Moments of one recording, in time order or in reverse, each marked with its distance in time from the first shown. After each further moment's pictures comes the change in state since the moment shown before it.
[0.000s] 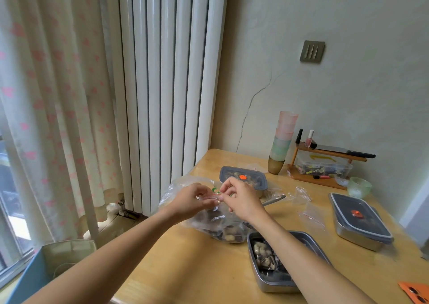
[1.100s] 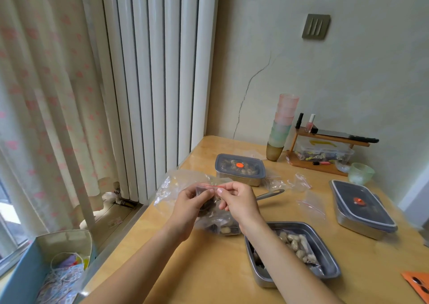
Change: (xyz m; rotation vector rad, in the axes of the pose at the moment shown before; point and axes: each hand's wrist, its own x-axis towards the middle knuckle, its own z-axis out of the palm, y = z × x) left_hand -0.011 -0.012 0.059 -0.799 0.228 -0.135; right_hand -0.017 0.016 0.027 0.464 0.138 0.330
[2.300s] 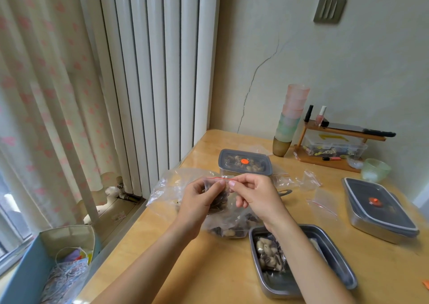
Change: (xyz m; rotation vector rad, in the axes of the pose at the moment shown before) left_hand 0.006 0.011 0.022 0.058 0.058 0.080; right_hand 0.012 -0.010 -0.036 0.028 -0.151 -0.124
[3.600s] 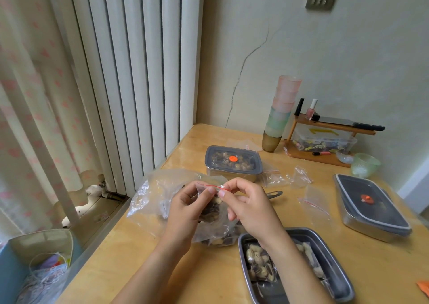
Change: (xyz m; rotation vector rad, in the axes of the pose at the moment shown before) left_hand -0.004 -0.012 0.012 -0.055 -0.047 0.094; right_hand -0.011 0.012 -0.006 -0.071 -0.019 -0.034
